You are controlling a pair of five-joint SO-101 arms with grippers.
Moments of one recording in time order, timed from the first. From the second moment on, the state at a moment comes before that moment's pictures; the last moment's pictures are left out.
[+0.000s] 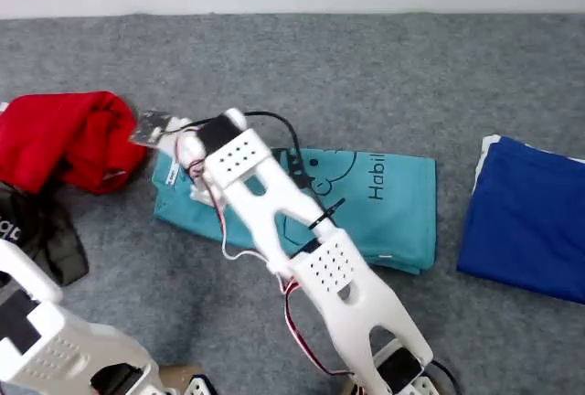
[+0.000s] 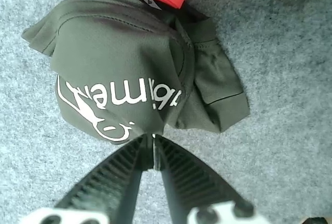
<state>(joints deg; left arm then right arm) -53.3 10.2 -15.3 98.9 -38.9 -45.4 59.9 -67.4 95.8 27.3</state>
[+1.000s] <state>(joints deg) -56.1 2.2 -15.2 98.9 -39.3 -27.7 32.1 -36.6 100.5 18.9</state>
